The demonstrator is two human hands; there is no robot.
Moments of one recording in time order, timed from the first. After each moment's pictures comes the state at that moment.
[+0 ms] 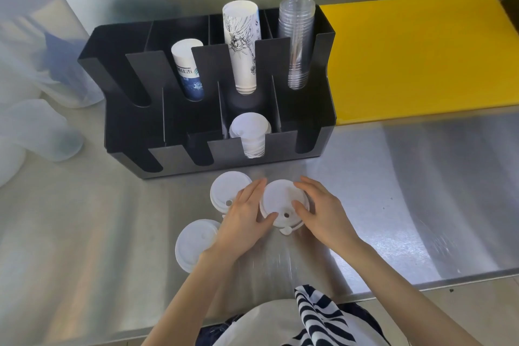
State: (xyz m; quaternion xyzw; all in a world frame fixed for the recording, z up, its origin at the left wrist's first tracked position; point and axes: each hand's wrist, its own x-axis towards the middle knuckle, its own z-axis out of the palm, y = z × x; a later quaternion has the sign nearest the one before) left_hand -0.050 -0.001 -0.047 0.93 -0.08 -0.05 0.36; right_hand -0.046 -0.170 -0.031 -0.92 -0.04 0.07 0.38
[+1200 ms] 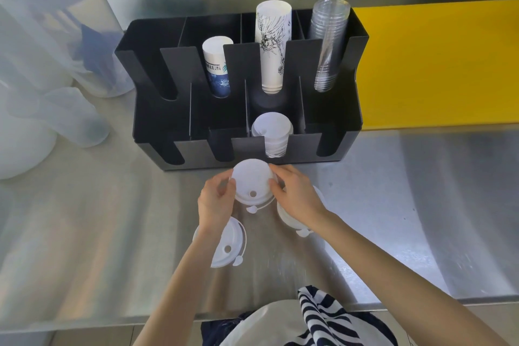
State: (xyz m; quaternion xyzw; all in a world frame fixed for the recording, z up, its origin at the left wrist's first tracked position) left_hand -0.040 0.048 -0.019 0.80 0.26 0.00 0.54; right_hand -0.007 -0.099 -0.024 -0.91 -0.11 0.11 0.39
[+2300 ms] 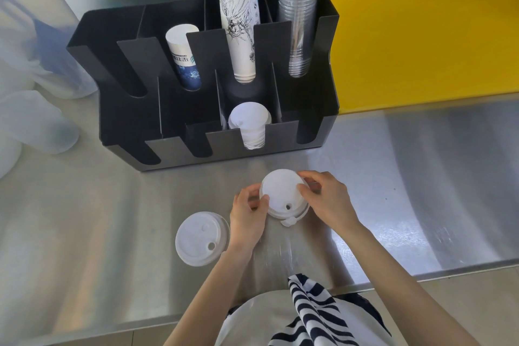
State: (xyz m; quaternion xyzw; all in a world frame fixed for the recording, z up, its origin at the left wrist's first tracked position) left_hand -0.060 -0.024 -0.042 0.78 0.21 -0.09 0.58; right_hand -0.033 -0.173 -0.031 -0.89 0.06 0.09 0.44
